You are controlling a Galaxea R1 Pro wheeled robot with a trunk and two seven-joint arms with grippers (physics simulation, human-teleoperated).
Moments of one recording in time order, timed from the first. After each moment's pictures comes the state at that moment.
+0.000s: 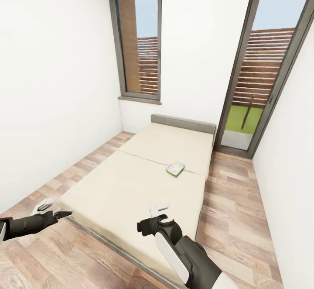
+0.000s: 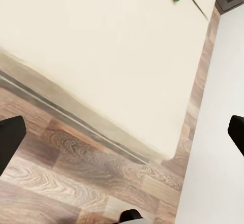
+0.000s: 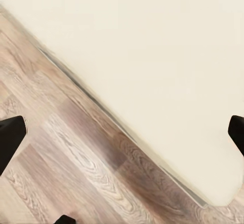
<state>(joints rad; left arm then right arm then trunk) -0.58 0.41 0.56 -0.73 -0.26 0.78 -1.11 -0.50 0.17 0.67 -1.09 -0.52 0.67 -0.41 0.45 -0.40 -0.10</state>
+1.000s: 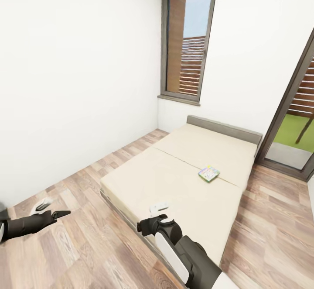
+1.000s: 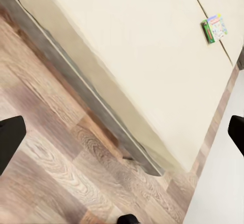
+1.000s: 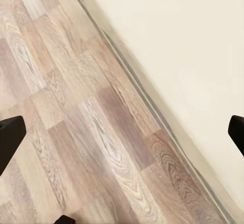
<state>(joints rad) -0.58 0.41 0.59 -0.73 -0.26 0.78 -1.11 -0.50 0.17 0.67 -1.09 -0.52 0.67 -0.41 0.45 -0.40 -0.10</state>
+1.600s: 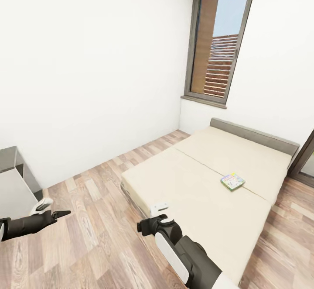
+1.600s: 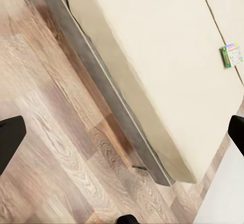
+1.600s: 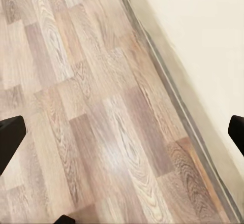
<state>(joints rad) -0.58 0.41 0.59 -0.73 -0.26 0.78 -1.12 -0.50 0.17 0.67 -1.09 -0.52 0.67 -0.41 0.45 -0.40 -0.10</state>
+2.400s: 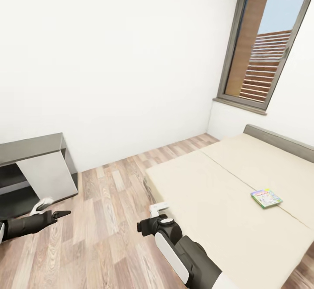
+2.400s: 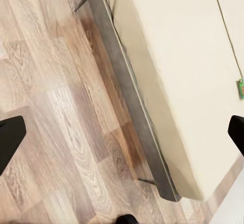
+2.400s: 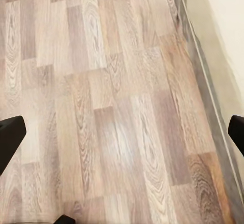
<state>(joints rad) -0.58 0.41 0.59 -0.73 -0.26 0.78 -1.11 -0.50 0.17 0.67 -1.09 -0.52 0.67 -0.41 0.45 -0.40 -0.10</state>
